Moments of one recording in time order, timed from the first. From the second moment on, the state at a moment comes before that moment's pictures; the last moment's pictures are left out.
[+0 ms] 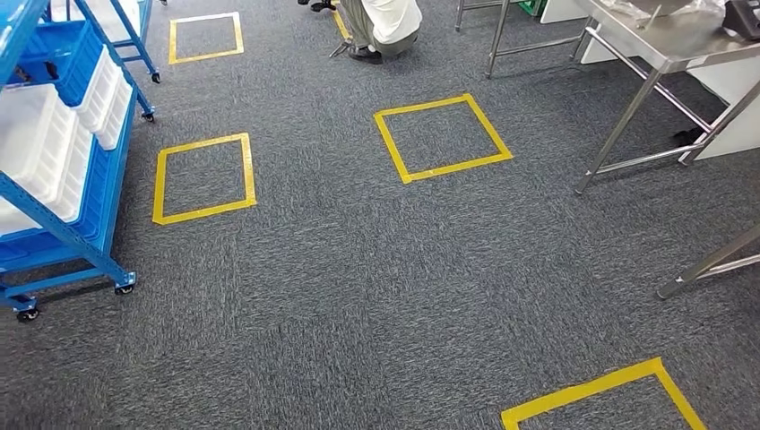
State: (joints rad) left arm -0.05 -0.16 0.68 -0.19 -1.15 0.14 0.21; right arm -0.07 0.08 -1.02 -0.18 1.17 -0.13 0.01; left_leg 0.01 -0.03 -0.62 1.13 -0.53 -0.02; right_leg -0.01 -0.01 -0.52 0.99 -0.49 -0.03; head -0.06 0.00
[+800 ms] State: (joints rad) left arm -0.05 -0.16 0.69 -0.19 -1.15 0.14 0.21; right arm -0.07 0.08 -1.02 -0.18 1.17 -0.13 0.01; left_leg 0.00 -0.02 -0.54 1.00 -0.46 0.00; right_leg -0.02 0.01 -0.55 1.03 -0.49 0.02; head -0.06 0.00
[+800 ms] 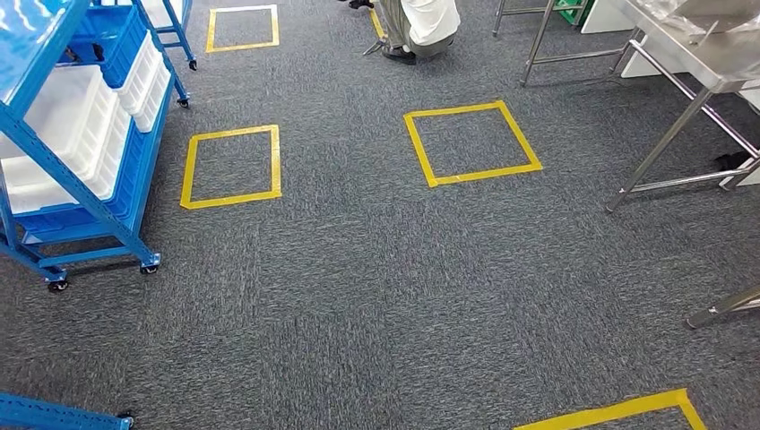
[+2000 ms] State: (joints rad) left arm -0.05 -0.16 0.70 -0.19 -1.15 0.14 0.20; right arm -0.07 0.07 -1.02 -0.18 1.17 -0.13 0.01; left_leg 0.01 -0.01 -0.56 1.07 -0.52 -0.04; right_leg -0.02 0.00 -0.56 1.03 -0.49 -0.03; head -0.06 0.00
